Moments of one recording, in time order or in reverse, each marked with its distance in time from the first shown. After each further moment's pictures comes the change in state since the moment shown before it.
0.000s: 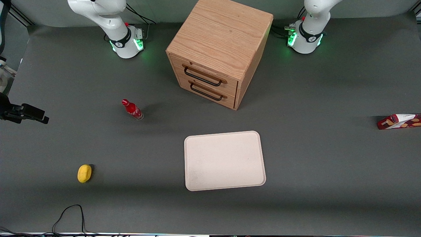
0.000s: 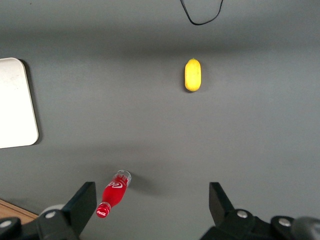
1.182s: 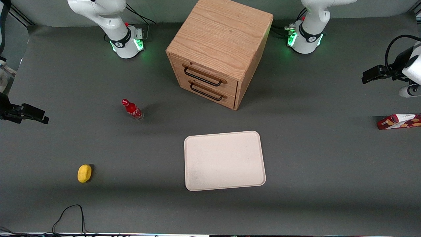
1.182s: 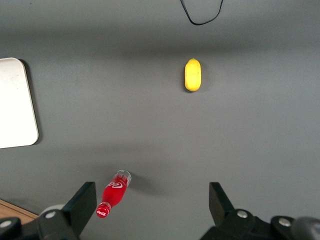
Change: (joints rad) arm -0.567 -0.235 -0.026 -0.397 -0.170 0.081 -1.462
